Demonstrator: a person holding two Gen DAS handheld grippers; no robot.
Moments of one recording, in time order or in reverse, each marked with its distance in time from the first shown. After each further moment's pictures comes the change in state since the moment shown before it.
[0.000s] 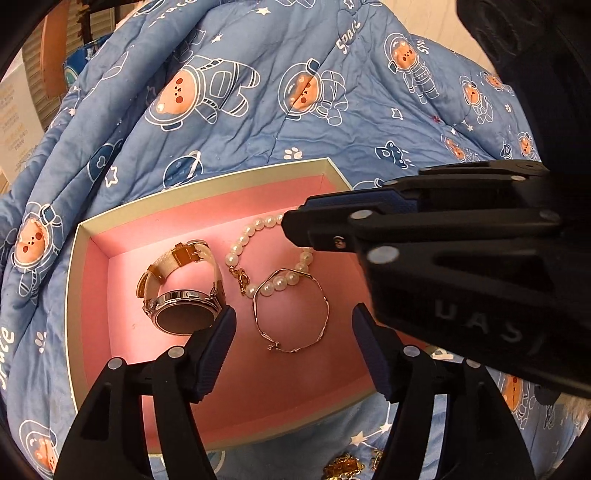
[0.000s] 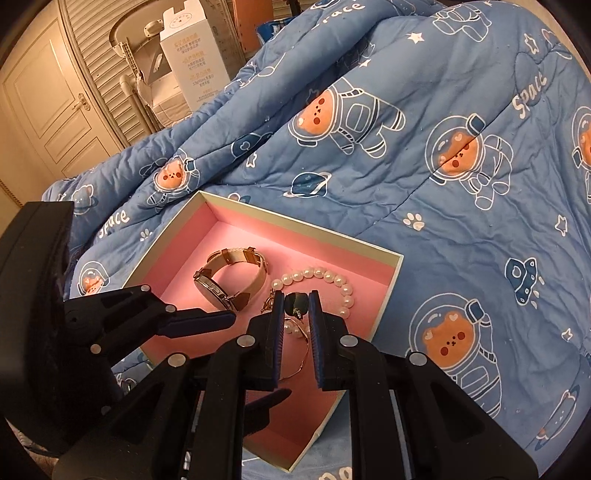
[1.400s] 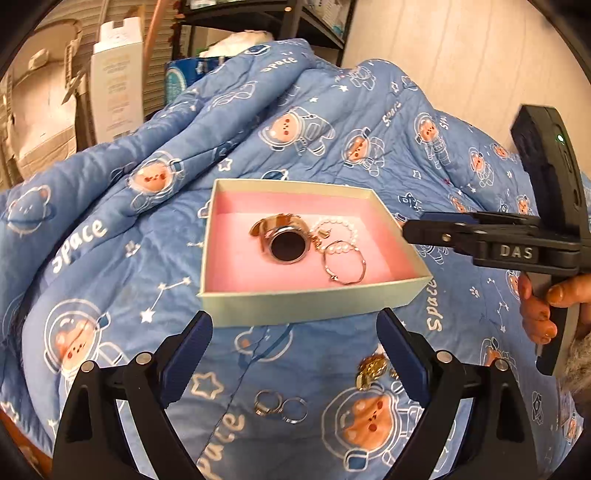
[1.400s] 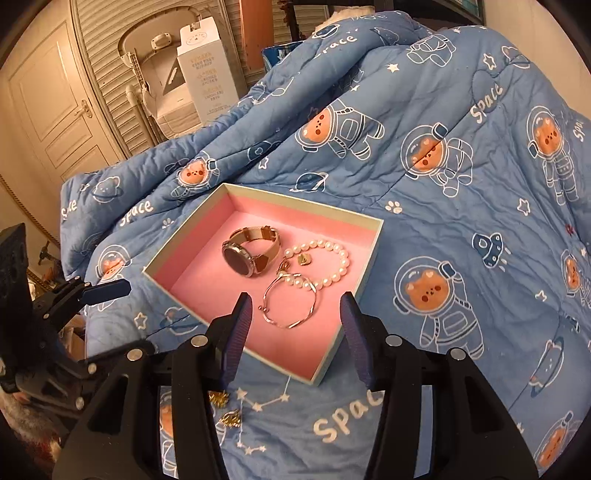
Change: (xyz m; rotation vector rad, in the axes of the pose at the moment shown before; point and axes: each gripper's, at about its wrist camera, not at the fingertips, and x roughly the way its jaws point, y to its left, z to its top) left arm -0.094 0.042 -0.101 -0.221 -0.236 0.052; right arm -0.063 0.018 -0.051 0.005 -0.095 -0.031
